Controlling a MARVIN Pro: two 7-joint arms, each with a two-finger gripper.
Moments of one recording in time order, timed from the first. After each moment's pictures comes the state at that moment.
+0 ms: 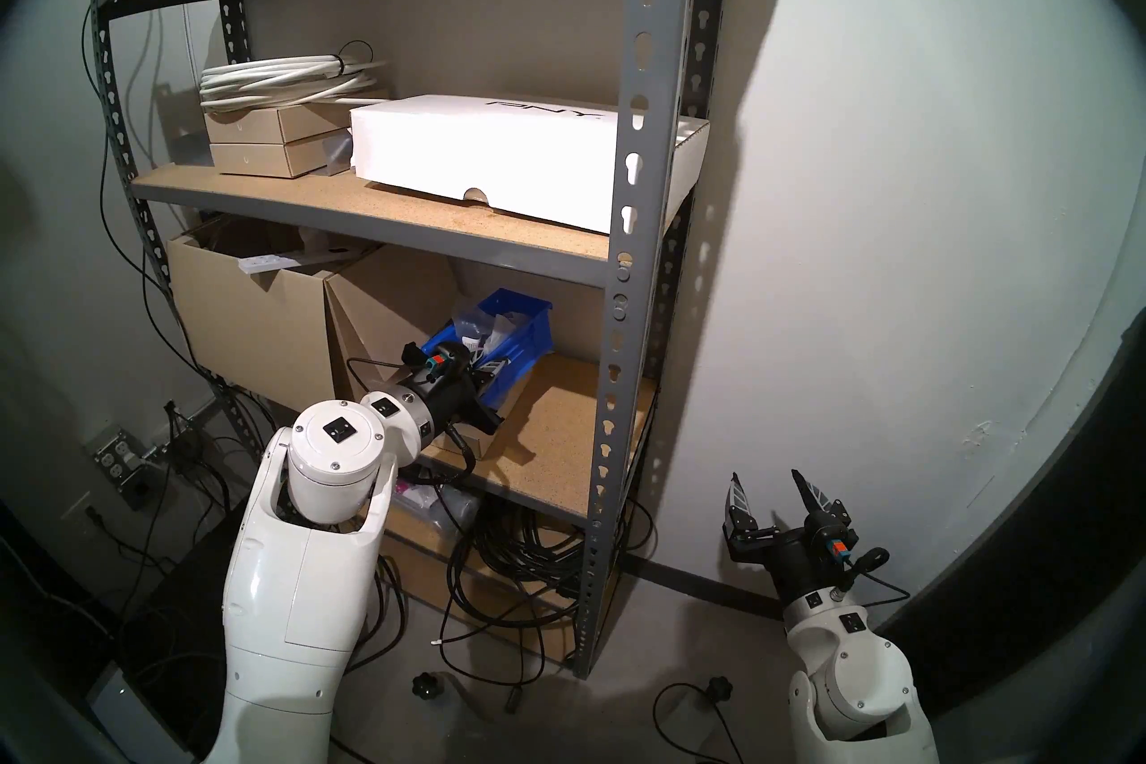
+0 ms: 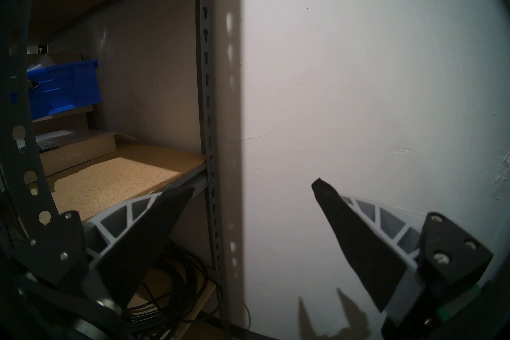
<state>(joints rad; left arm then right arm) 1.58 -1.44 -1.62 -1.89 0.31 0.27 -0.60 -2.16 -1.61 1.70 -1.97 0.00 -0.14 0.15</state>
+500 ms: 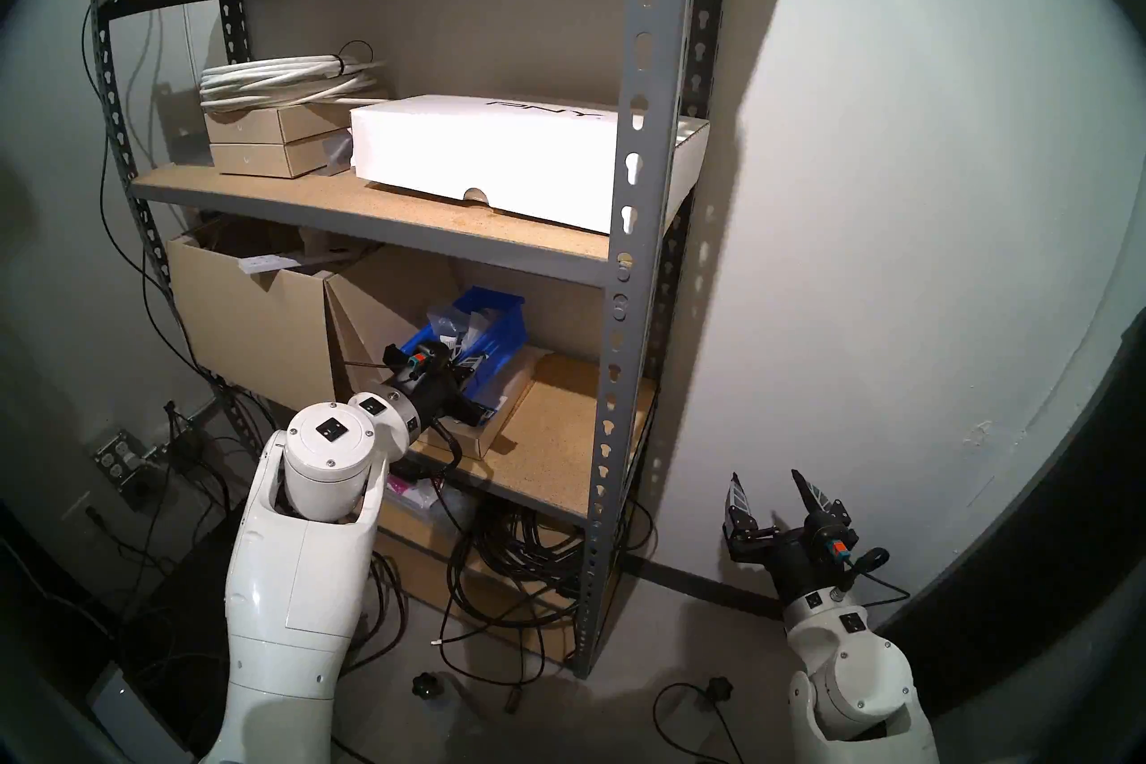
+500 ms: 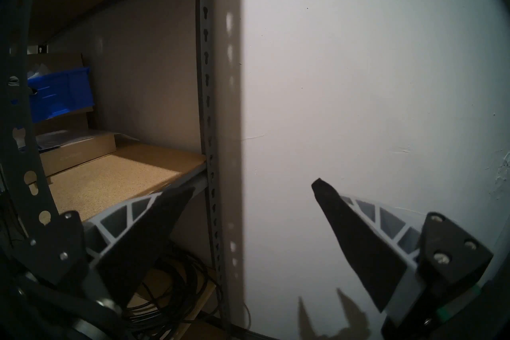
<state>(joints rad) 1.54 -1.46 -1.66 -1.77 0.30 0.23 -0.56 -2.16 -1.61 1.70 -1.97 0.00 -0.14 0.15</state>
